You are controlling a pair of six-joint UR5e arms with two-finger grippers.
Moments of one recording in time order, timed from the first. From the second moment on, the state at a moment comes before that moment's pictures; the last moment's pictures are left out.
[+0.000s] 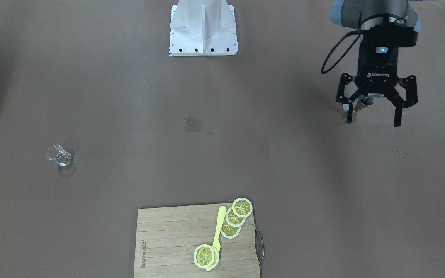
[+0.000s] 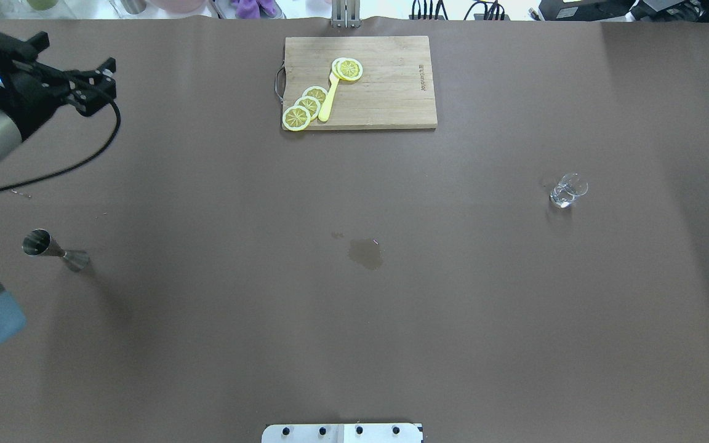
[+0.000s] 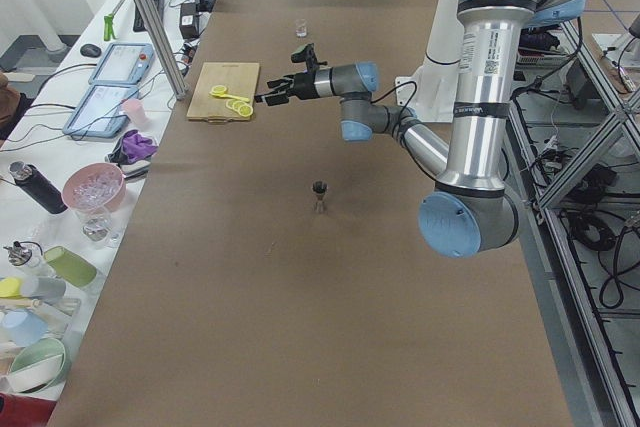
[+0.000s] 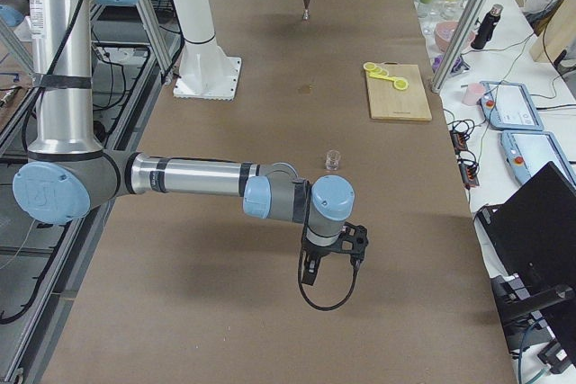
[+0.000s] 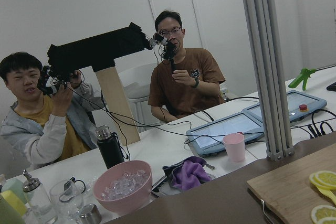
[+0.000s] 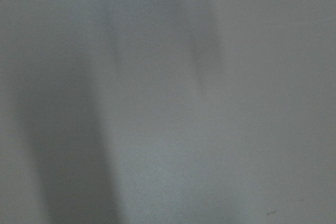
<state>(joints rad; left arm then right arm) -0.83 -1.71 -1.91 -2.48 -1.25 -0.57 1.58 -1.61 1.60 -1.65 2.28 0.11</state>
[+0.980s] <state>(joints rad) -1.36 -1.86 -1.56 -2.19 -2.08 -0.51 1.58 -1.61 1.60 -1.65 2.28 0.11</state>
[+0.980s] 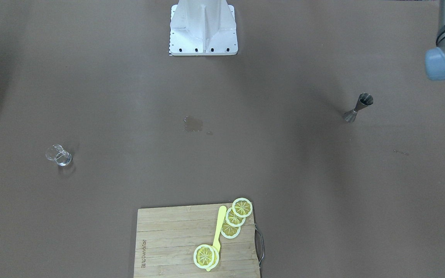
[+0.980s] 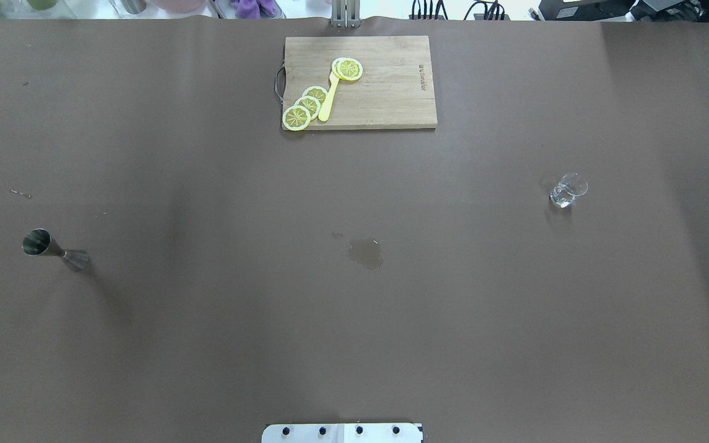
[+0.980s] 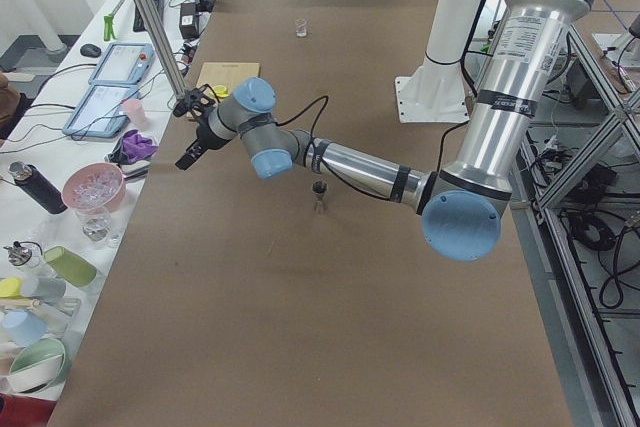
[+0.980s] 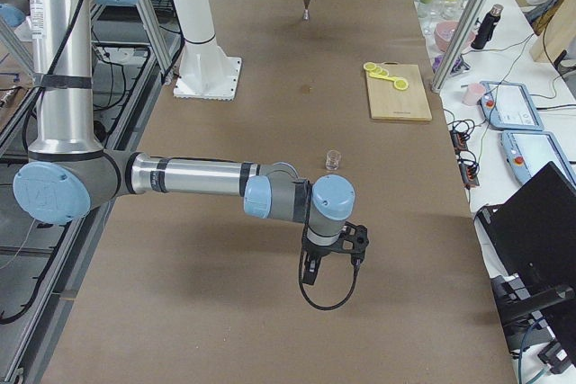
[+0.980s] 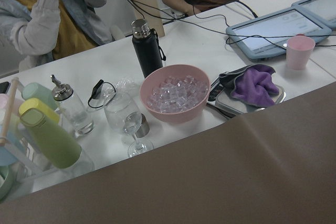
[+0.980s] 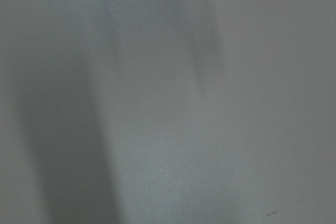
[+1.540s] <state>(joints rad) -1.50 -1.76 -1.56 -1.92 -2.39 -0.48 1.58 -1.61 1.60 -1.65 2.29 0.12</state>
